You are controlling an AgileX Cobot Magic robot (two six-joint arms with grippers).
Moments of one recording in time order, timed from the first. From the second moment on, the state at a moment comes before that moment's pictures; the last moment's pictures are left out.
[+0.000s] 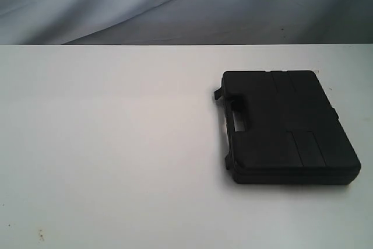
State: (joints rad) left arm -0.08 0.00 0.00 -0.14 0.11 0.07; right arm 0.21 0.07 -0.18 0.07 0.20 -0.02
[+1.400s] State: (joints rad) left arm -0.08 0.00 0.00 -0.14 0.11 0.07; right arm 0.64 1.44 -1.10 -0.14 0.56 0.46
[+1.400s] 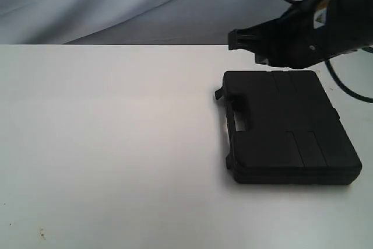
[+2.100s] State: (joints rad) left arm -0.08 0.00 0.00 -0.14 0.11 0.07; right arm 0.66 1.94 -1.57 -0.07 0.97 0.46
